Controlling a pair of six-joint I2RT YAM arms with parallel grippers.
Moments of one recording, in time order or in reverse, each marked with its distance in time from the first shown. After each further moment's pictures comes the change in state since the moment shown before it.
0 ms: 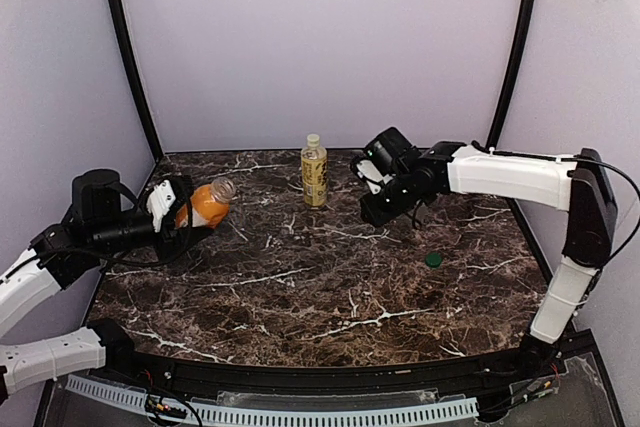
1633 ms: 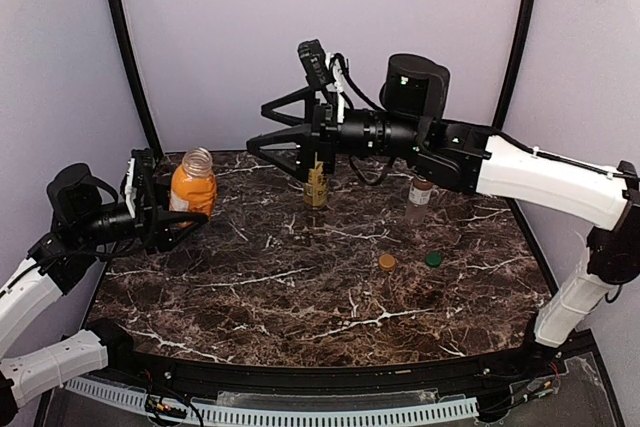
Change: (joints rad) left arm 0.158 -0.068 -0.075 0.341 0.518 -0.431; right arm 0.231 -0.124 0.113 0.711 -0.638 -0.027
